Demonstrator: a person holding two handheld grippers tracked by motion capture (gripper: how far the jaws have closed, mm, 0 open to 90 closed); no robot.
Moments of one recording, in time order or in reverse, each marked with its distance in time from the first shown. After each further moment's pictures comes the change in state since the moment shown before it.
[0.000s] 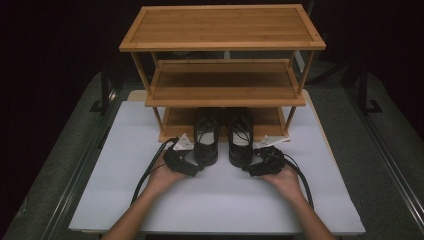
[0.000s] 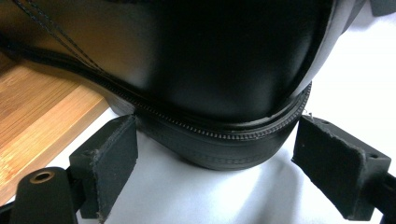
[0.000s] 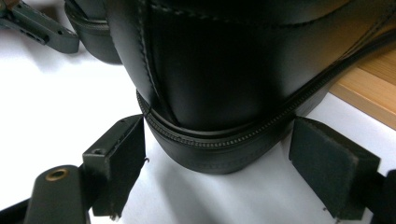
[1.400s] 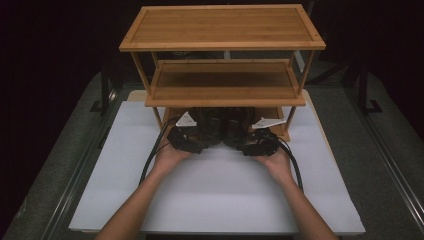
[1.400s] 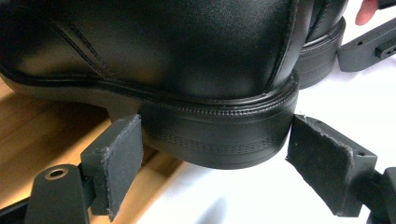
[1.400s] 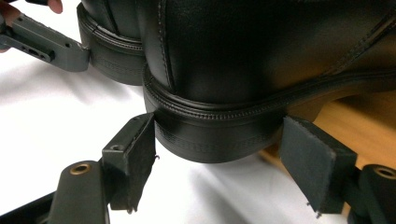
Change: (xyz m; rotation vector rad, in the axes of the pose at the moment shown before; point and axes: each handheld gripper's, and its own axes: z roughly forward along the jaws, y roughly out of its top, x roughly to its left) left arm 0.034 0.053 0.003 -0.059 0.023 -0.049; right arm -0.016 0.046 0.011 -0.082 -0.034 0.041
